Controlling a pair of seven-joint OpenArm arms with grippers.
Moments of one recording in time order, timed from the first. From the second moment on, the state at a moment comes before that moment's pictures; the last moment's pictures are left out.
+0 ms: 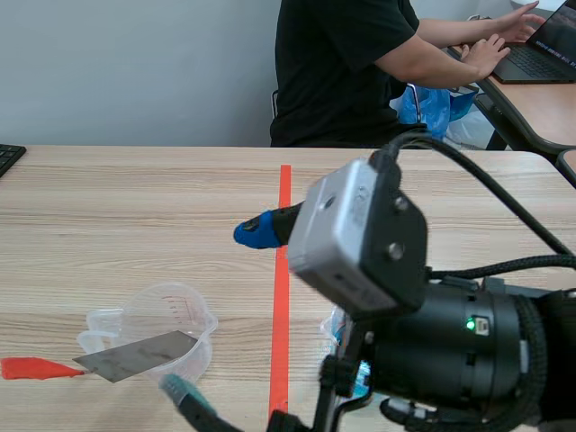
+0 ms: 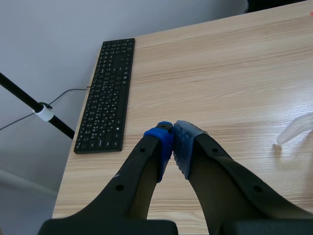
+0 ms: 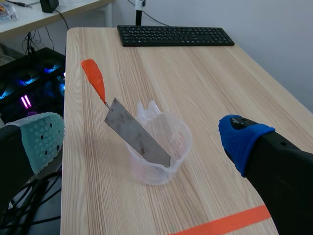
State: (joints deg) left arm 65.2 -8.1 -67.6 116.4 -34.2 -45.1 -4.5; right arm -19.5 31.4 -28.2 112.6 -1.3 35.3 14.2
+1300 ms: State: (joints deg) left arm 62.9 -8.1 -67.6 116.4 -34.2 -45.1 -4.6; right arm -6.1 12.2 -52.7 94.8 -16.8 20.4 8.8
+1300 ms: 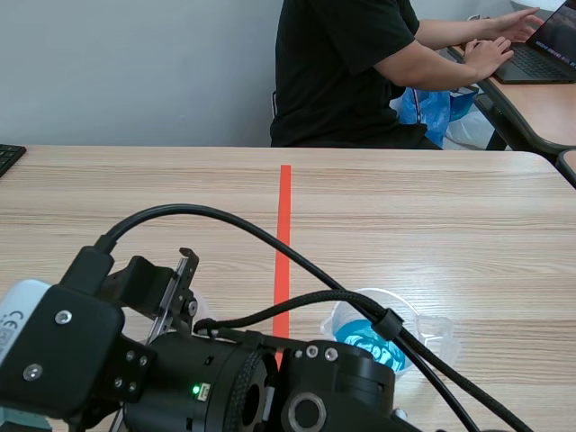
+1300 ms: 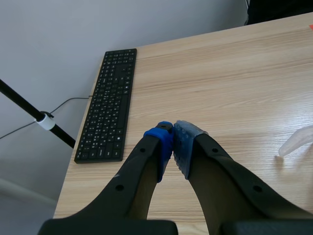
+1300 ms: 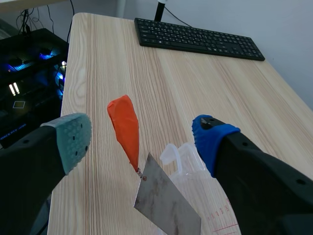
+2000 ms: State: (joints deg) left arm 62.9 -8.1 -67.6 116.4 -34.2 -45.1 -4.6; right arm -6.1 12.2 -52.7 94.8 -16.8 20.4 8.8
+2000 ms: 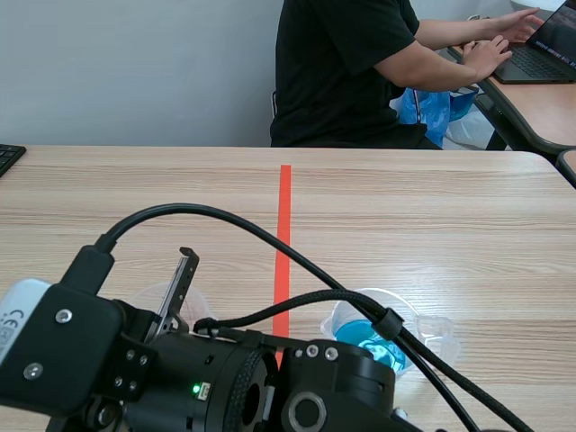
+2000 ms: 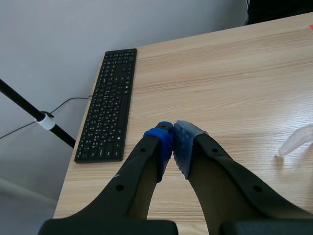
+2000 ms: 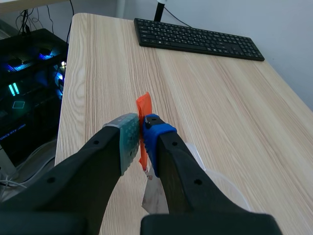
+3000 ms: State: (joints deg) left arm 60.9 -8.1 -67.6 116.4 -34.2 -45.1 -4.7; right arm -6.3 16.8 -37.9 108.1 -9.4 32.2 4.3
